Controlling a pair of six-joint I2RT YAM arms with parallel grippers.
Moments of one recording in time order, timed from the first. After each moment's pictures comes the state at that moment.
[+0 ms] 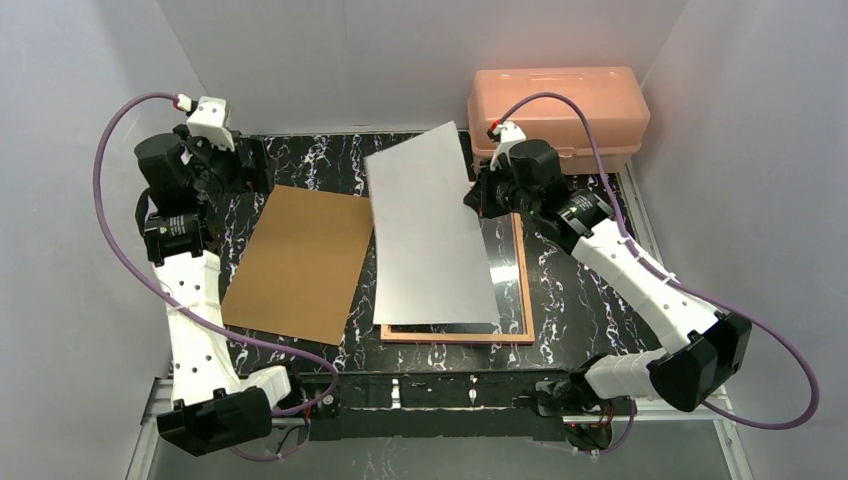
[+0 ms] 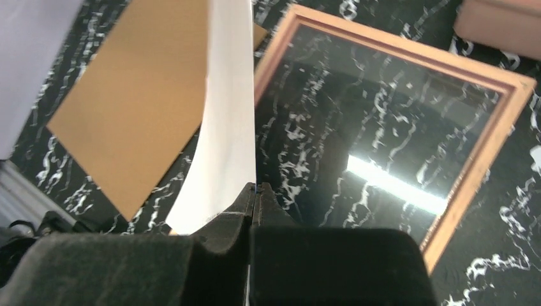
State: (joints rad) left arm 0.27 1.11 1.43 -0.59 0.44 0.16; right arm 0.68 1.31 1.35 -0.50 -0.07 0.33
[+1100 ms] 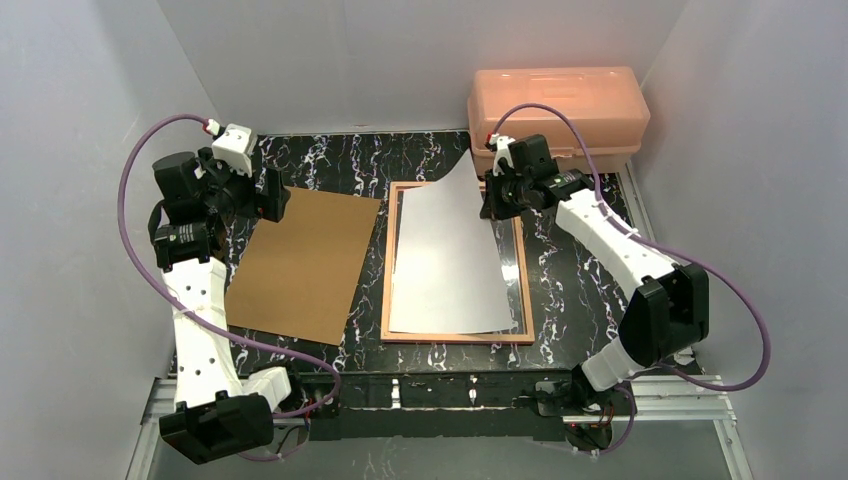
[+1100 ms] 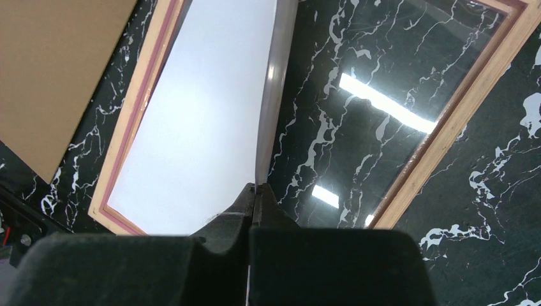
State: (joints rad) left arm 0.27 1.07 1.30 -0.69 0.51 0.31; right arm 0.46 1.53 1.35 -0.63 -0.23 0.16
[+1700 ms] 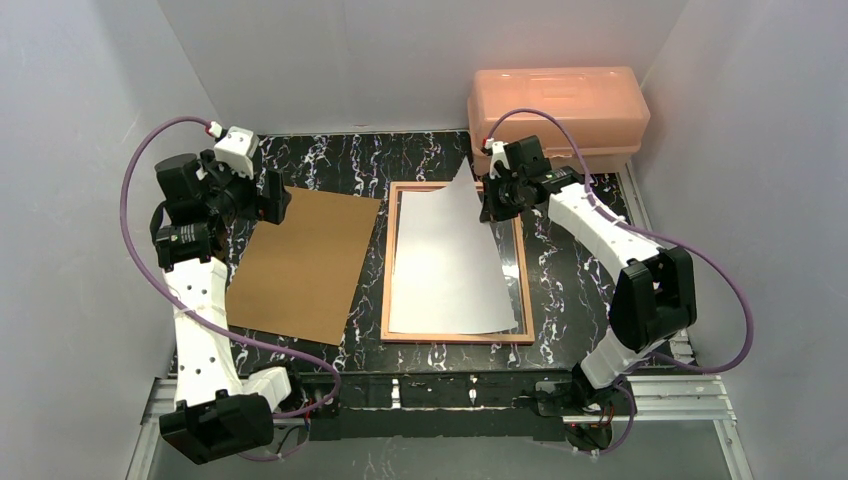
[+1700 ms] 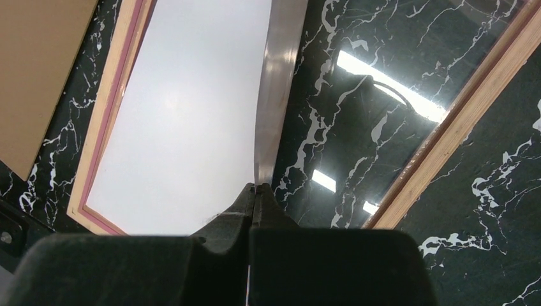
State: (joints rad) left arm 0.27 1.07 1.28 -0.69 0.51 0.31; right arm 0.44 1.62 1.37 -0.64 -0.26 0.12
